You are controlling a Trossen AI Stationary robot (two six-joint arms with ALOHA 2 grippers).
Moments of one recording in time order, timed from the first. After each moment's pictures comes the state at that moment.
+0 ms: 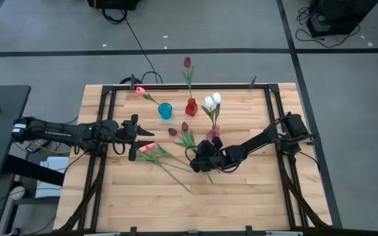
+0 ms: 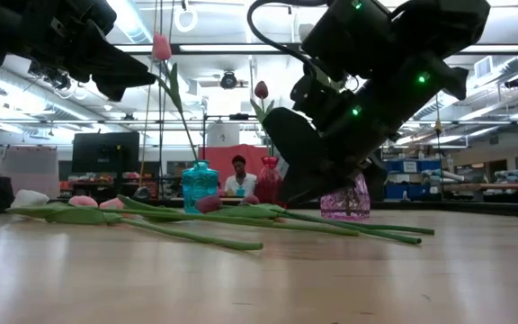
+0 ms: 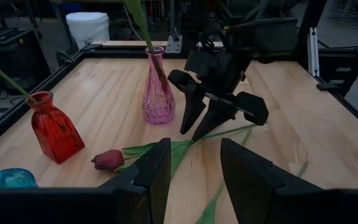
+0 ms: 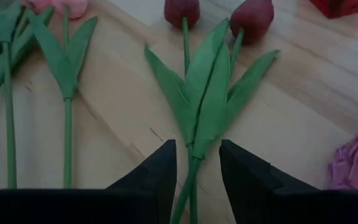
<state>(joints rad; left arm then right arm) -0.04 0.62 0.32 0.06 -0.08 -0.03 0.25 1.93 0.97 0.03 0.66 0.86</state>
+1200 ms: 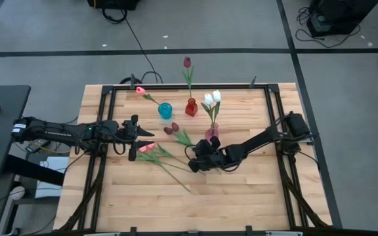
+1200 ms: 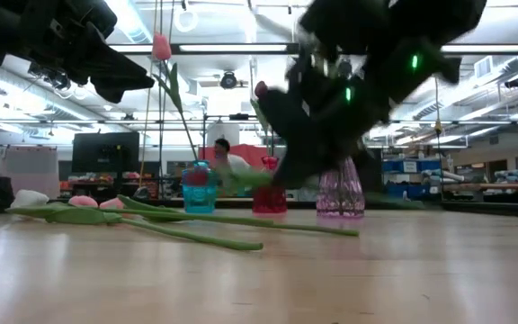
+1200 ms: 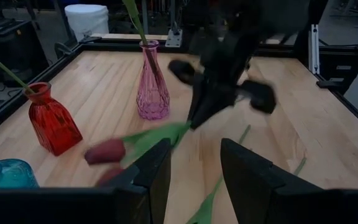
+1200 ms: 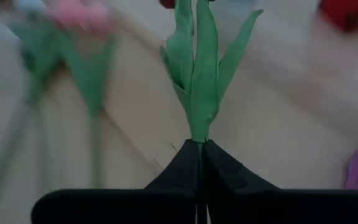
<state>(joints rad) -0.04 0.62 0.32 0.04 -0.08 -0.05 0.26 1.90 0.99 0.05 0.66 0.81</state>
